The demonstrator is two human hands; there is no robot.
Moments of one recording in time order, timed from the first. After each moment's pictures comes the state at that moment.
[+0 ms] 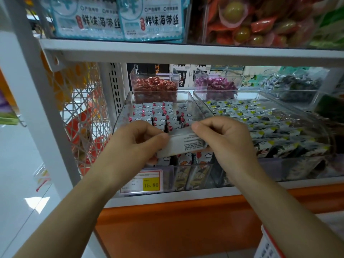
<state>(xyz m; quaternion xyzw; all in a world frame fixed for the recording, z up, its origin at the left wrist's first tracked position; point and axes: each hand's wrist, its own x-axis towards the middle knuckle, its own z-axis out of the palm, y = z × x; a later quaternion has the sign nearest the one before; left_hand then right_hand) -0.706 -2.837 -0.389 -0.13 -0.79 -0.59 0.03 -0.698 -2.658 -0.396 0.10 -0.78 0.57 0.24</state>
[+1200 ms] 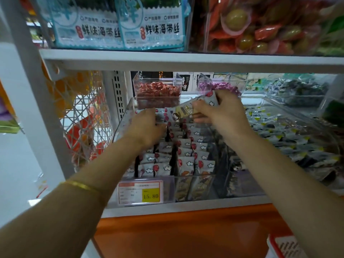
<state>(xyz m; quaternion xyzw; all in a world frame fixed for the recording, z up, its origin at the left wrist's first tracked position) -0.806 -2.808 -0.387 -0.13 -0.94 -0.31 0.12 -0.773 -2.642 -0.361 0.06 -0.77 0.59 0.22</state>
